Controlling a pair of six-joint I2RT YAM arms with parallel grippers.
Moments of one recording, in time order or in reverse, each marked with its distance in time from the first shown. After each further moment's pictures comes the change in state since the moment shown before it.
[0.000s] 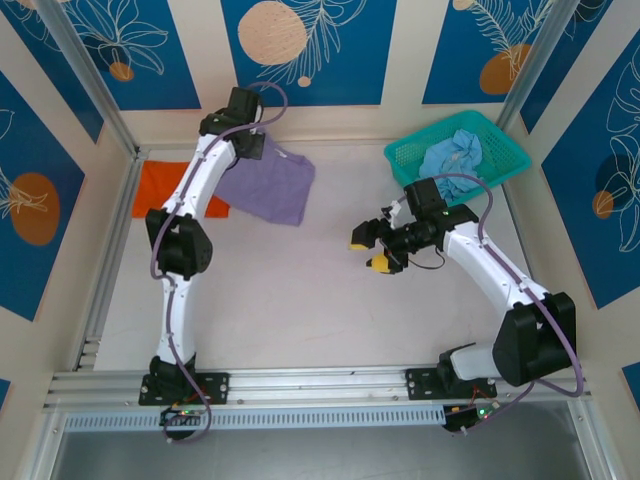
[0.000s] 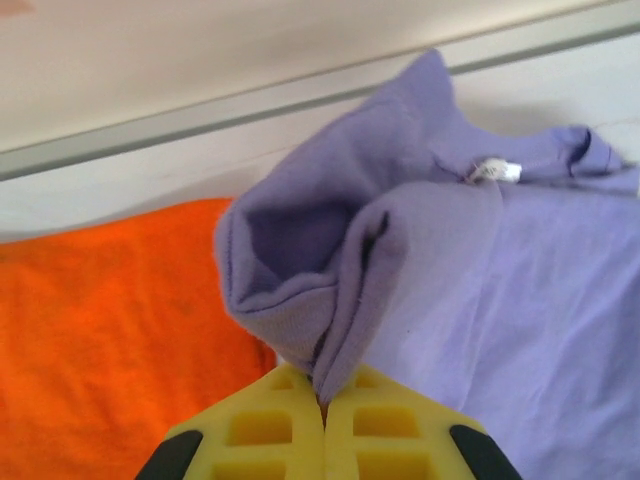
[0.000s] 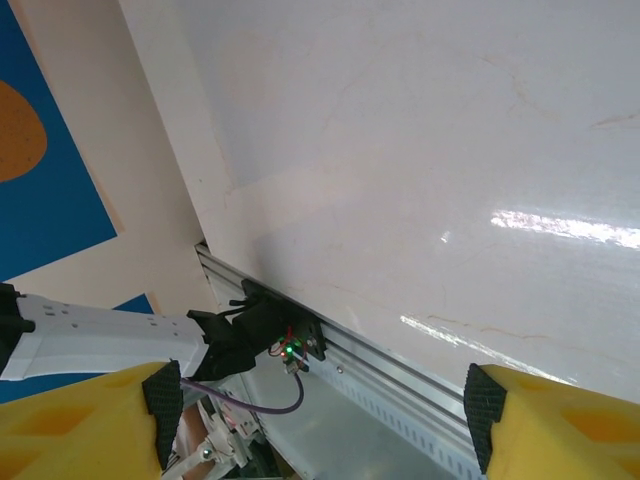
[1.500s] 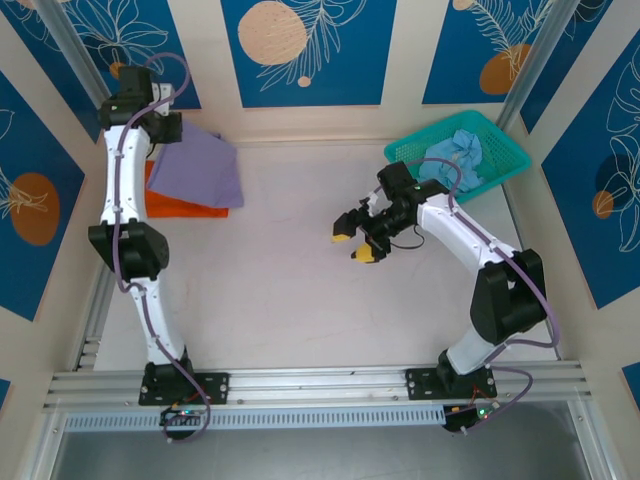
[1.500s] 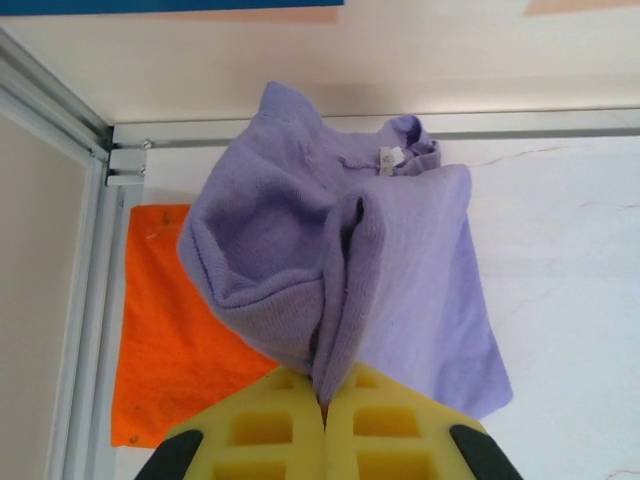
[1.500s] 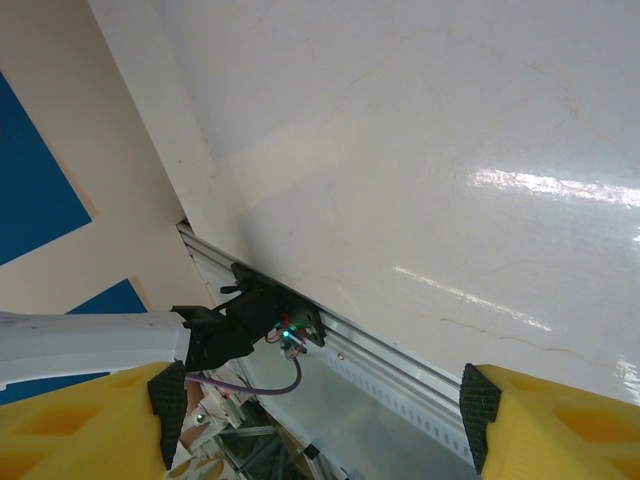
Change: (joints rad) left arm 0.385 -0.105 0.098 -0.122 0.296 0.104; right arm 0.089 0.262 0.244 -0.106 0.004 -0.031
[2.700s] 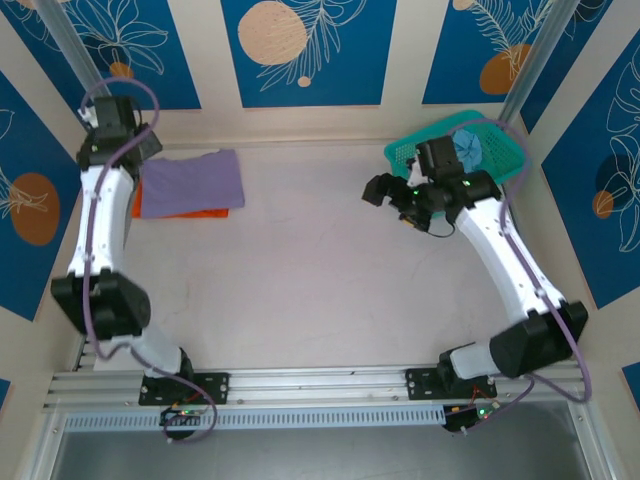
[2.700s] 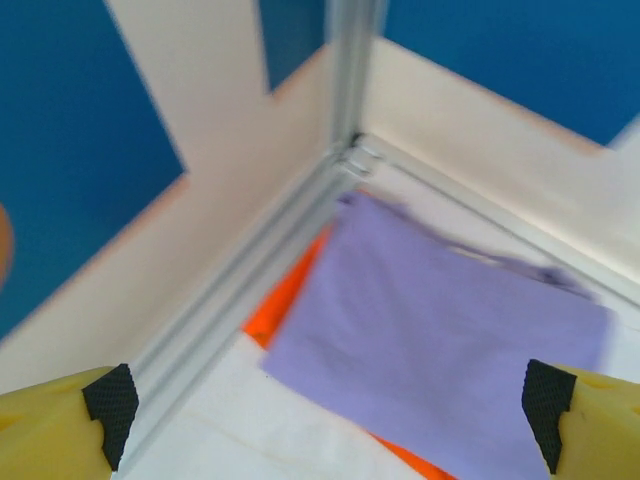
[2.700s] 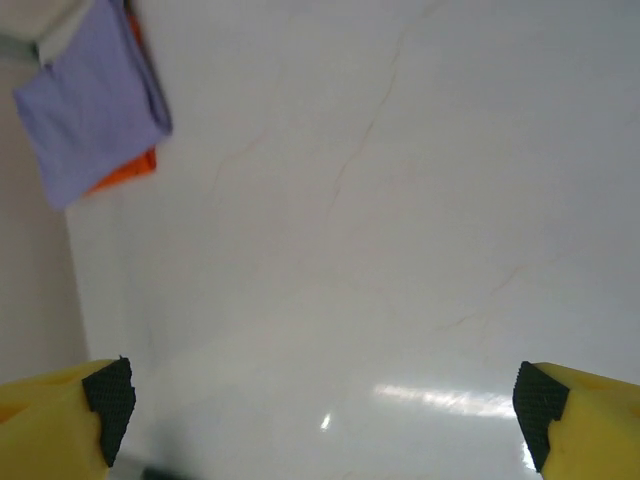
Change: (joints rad) left arm -0.013 -0.613 -0.819 0.398 -0.413 -0.477; right arm -0.100 -0.261 0.134 -0.039 0.554 -0.024
